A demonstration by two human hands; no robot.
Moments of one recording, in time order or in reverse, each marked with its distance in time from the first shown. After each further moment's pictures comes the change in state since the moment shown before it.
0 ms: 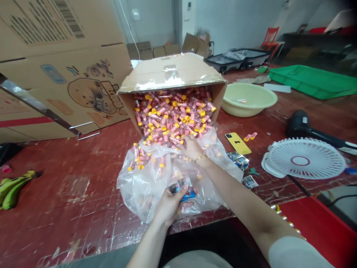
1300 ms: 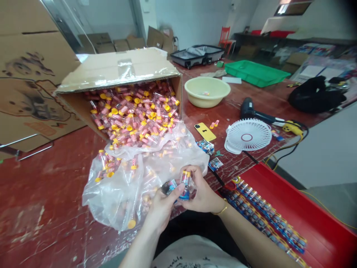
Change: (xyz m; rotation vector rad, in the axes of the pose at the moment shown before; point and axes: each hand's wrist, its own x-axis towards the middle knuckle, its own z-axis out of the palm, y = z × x) left_hand -0.016 -0.008 0.051 -0.037 -0.181 -0.020; right_hand -0.195 -0.038 -0.098 0.451 -0.063 -0.054
